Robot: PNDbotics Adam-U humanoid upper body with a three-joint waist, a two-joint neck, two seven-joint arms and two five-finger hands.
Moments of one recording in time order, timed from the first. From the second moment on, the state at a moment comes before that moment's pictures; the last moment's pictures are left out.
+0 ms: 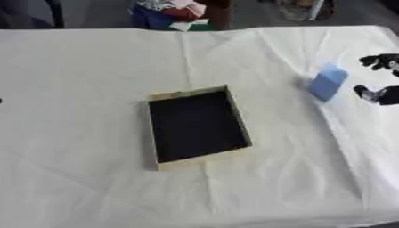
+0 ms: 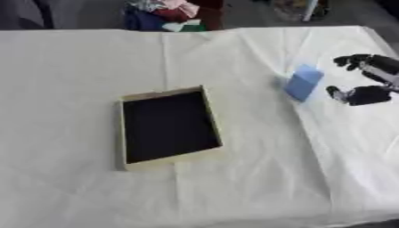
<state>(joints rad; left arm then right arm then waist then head) -0.23 0.16 0.02 -1.82 -0.17 -0.09 0.18 -0.22 -0.98 -0.03 -1.25 0.43 -0.19 0.28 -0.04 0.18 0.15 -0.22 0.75</state>
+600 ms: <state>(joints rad) -0.24 0.16 0.01 -1.82 -0.17 -0.09 0.17 -0.29 -0.98 -0.02 -1.20 0.43 -0.19 0.32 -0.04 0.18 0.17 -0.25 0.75</state>
